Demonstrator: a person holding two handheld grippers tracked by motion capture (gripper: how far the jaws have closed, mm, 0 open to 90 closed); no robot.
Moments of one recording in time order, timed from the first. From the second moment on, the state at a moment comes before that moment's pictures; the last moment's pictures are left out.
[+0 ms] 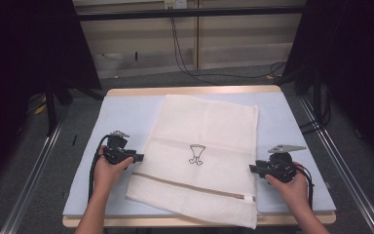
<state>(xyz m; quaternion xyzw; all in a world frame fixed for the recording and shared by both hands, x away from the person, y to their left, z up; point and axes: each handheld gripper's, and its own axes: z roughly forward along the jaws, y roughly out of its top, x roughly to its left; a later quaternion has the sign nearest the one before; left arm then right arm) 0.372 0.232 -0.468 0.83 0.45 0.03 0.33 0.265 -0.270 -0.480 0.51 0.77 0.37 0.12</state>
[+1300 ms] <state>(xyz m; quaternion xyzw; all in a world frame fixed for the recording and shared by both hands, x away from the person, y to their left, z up) 0.352 0.242 -0.460 0.83 0.45 0.01 0.33 0.330 -0.254 -0.465 0.50 0.78 0.33 0.15</state>
